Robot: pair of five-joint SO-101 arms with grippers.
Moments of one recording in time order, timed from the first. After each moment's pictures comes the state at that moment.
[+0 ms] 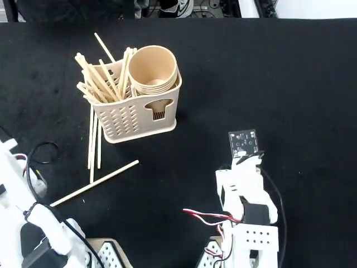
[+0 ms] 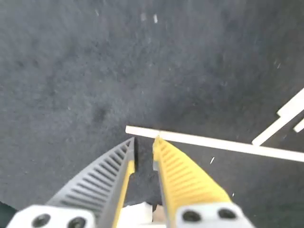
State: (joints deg) left arm -49.2 -31.7 48.3 78.0 -3.6; right arm 4.4 -90.9 97.3 54.7 10.9
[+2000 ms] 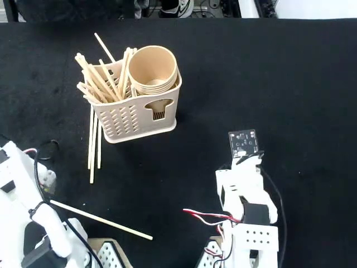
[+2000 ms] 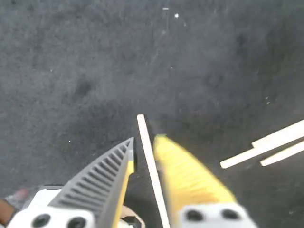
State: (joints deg) left arm -43.4 -31.8 51.1 76.9 22.5; right arm 4.4 -90.9 97.3 54.7 10.9
